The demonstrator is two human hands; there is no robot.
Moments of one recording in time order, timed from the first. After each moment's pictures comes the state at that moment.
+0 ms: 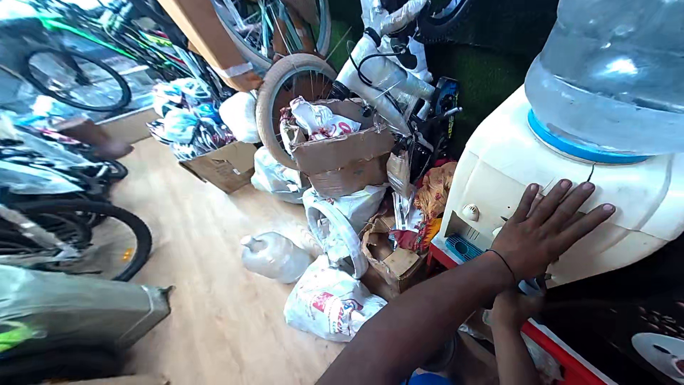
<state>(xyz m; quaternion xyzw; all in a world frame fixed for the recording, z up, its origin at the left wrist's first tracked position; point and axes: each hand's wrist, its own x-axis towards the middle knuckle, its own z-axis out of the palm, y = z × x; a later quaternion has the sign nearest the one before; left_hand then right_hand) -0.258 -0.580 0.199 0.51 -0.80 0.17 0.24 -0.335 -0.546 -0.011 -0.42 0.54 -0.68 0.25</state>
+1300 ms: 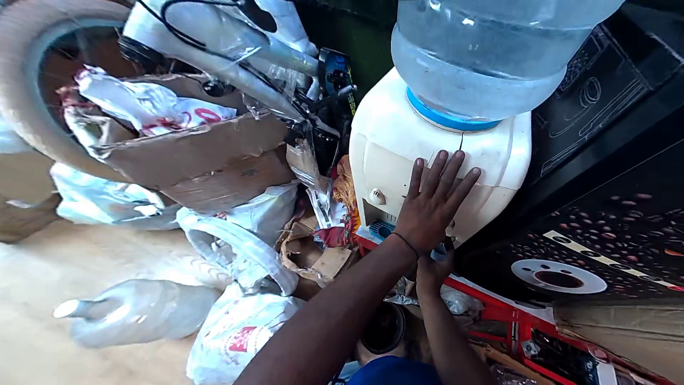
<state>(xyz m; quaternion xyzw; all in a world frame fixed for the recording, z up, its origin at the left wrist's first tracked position) -0.258 -0.583 0.192 0.51 -0.80 0.19 0.26 -0.331 -0.538 0.014 -0.38 0.54 -0.69 0.31</state>
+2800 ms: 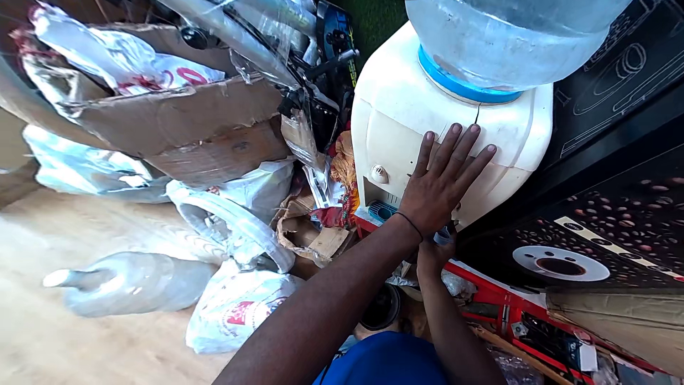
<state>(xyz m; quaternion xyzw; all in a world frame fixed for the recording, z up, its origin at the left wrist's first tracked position) -0.257 -0.584 0.192 0.50 -0.80 0.19 0.26 -0.334 -0.537 0.017 -0.38 0.55 -0.67 0.33</state>
